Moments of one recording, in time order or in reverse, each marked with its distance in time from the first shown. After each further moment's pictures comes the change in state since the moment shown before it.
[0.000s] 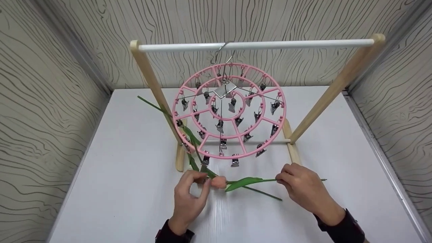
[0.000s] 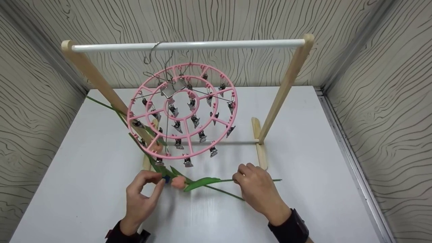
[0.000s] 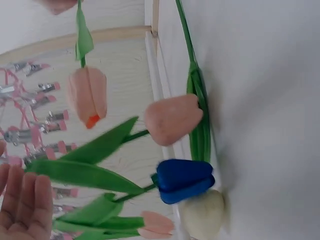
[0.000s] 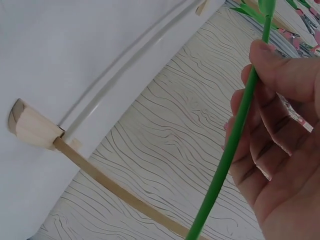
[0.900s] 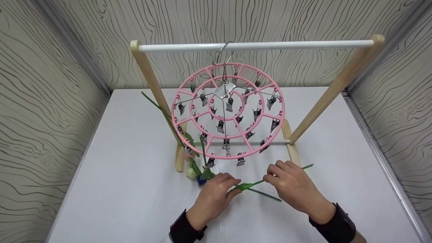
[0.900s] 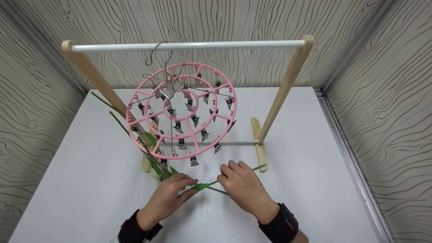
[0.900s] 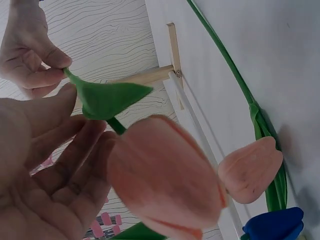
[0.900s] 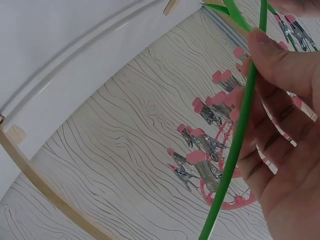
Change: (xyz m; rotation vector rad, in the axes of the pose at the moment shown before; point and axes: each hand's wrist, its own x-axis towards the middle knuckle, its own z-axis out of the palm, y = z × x) left_hand 0.021 0.022 0.030 0.231 -0.672 0.076; right_hand 0.029 -0.038 -0.008 -0.134 0.002 -0.194
